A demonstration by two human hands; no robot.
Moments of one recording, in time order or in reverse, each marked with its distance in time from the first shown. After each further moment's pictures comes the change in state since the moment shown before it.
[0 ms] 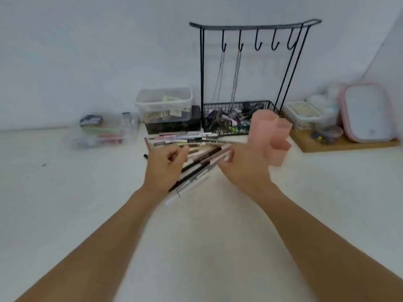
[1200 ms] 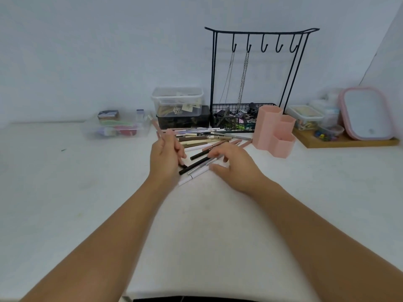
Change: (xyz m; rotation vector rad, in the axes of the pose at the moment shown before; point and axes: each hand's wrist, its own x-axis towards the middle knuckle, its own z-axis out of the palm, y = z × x) left_hand -0.028 0.026 -0.016 -0.592 0.171 -0.388; right_hand -0.029 -0.008 0.017 0.288 -0.141 -0.376
